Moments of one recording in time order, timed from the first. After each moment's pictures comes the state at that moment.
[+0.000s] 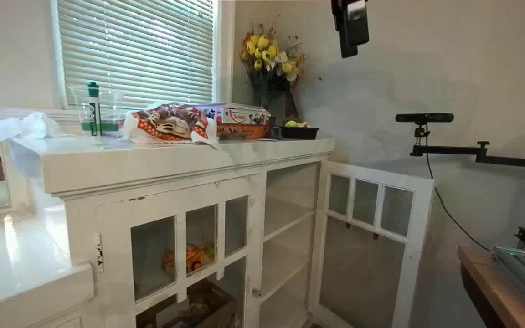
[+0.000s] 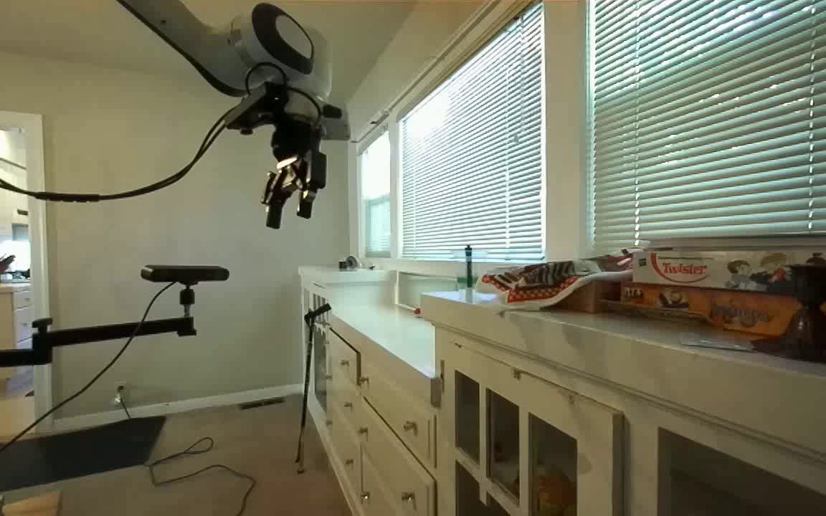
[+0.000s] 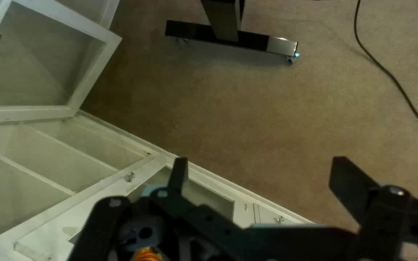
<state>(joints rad) 0.10 -0.18 0.27 -1.99 -0.07 1.58 0.21</state>
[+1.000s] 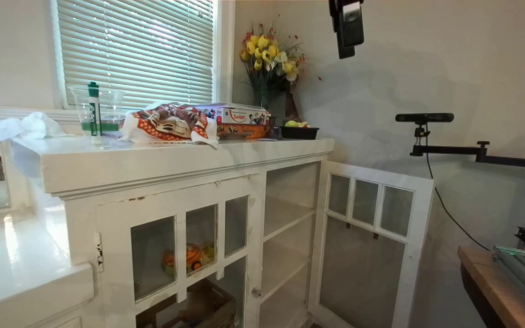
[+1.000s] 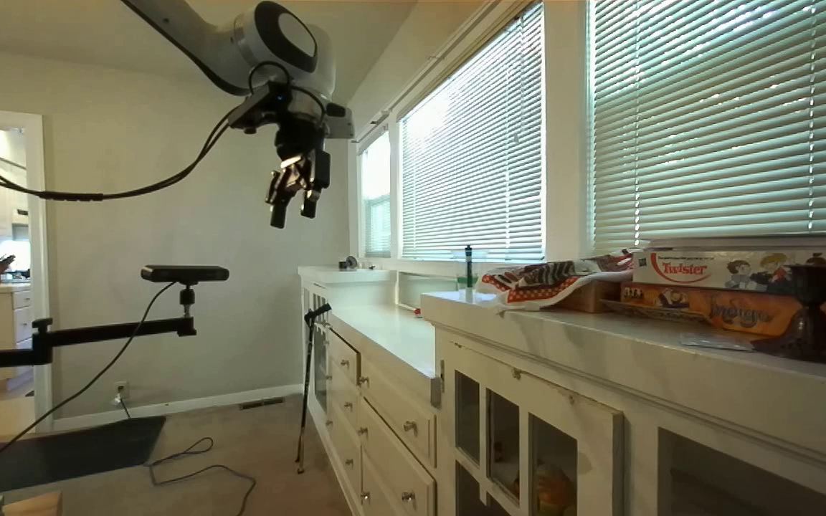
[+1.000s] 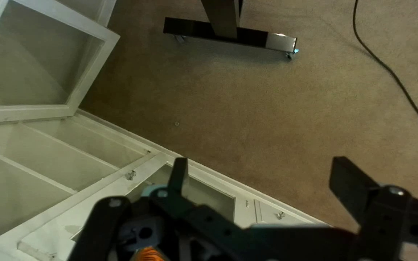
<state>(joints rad) 0.11 -0.18 0.25 -1.99 -0.07 1.59 0.21</state>
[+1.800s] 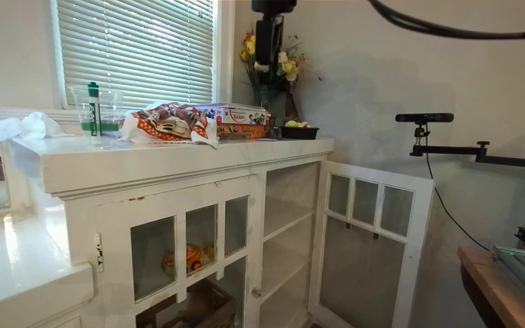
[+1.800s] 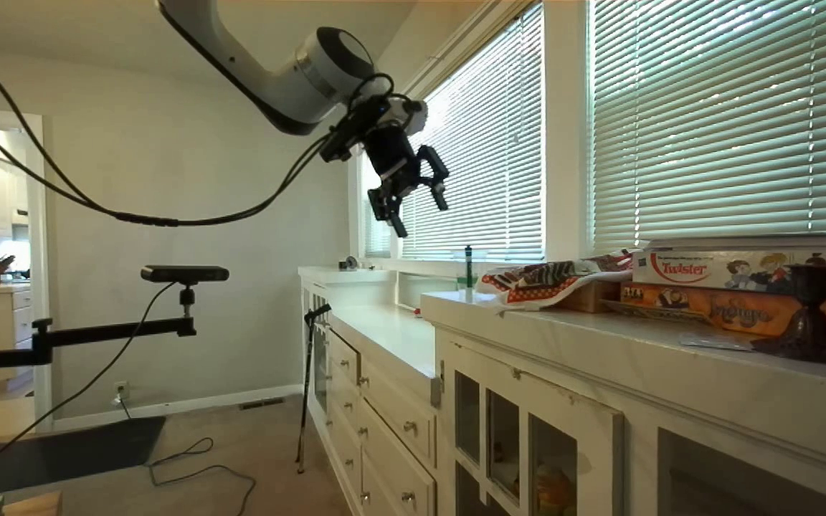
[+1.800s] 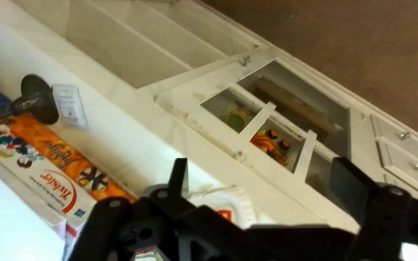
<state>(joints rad) 0.07 0.00 0.13 -1.90 -0.52 1.98 0.16</state>
